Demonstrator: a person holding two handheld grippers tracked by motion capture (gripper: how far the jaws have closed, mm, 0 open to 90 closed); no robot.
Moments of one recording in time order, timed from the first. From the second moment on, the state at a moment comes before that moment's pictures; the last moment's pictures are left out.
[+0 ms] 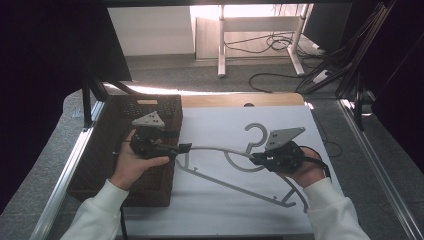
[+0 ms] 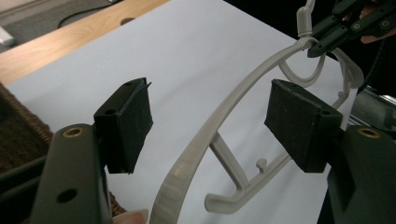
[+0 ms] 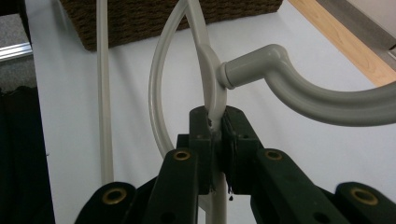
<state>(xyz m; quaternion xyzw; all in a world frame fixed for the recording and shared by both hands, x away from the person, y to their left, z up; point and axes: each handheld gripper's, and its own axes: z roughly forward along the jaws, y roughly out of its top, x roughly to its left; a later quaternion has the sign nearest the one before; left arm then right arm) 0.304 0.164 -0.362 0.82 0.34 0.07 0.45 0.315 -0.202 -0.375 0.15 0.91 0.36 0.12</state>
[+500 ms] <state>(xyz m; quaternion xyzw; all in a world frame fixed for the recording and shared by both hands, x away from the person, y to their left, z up) 0.325 0.123 -0.362 0.87 0.27 0.02 0.40 0.312 -0.195 -0.376 0.12 0.92 0.36 0.11</state>
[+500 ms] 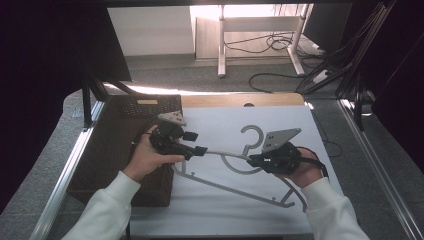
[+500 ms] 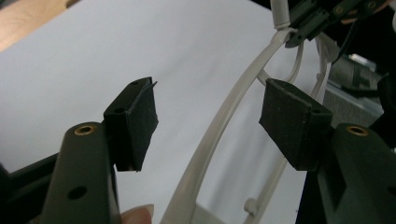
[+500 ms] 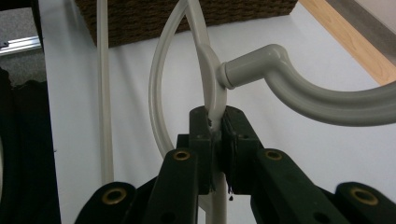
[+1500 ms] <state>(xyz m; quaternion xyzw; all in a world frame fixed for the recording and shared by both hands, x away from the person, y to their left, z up) 0.326 0.082 -0.378 0.94 0.17 -0.07 0.30 0.307 -0.188 -0.374 0.07 0.93 0.36 0.11</state>
